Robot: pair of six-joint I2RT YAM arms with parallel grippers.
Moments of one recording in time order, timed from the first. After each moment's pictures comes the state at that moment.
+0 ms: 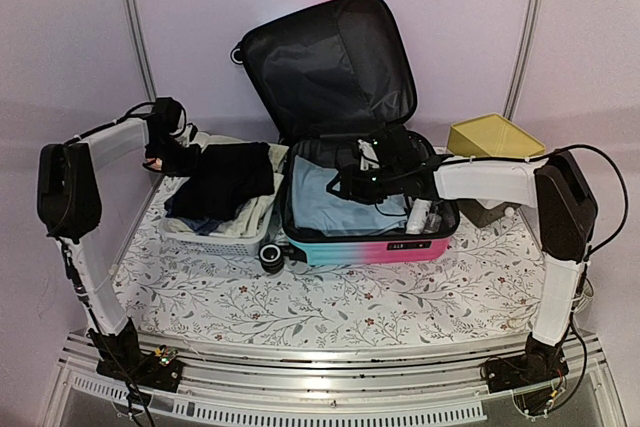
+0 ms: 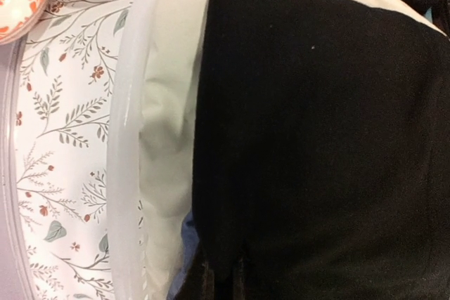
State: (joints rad) left arm -0.06 1.92 1.62 -0.72 0.09 -0.12; right arm 0.72 1.94 1.43 -0.08 -0.22 0.63
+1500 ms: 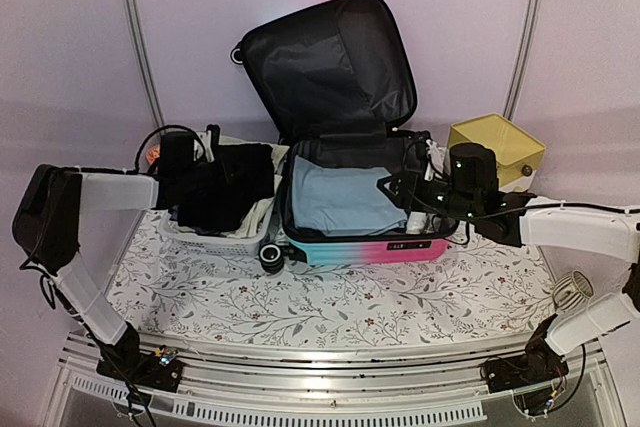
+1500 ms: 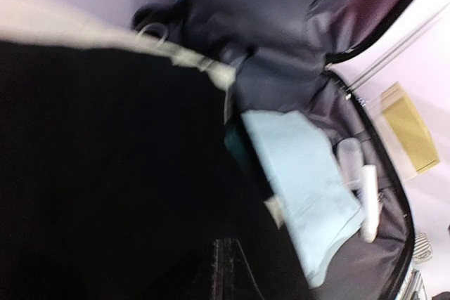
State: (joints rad) left arm -0.27 1.66 0.94 0.30 0.33 -0.48; right arm 0.70 1.35 0.85 0.20 -0.10 0.59
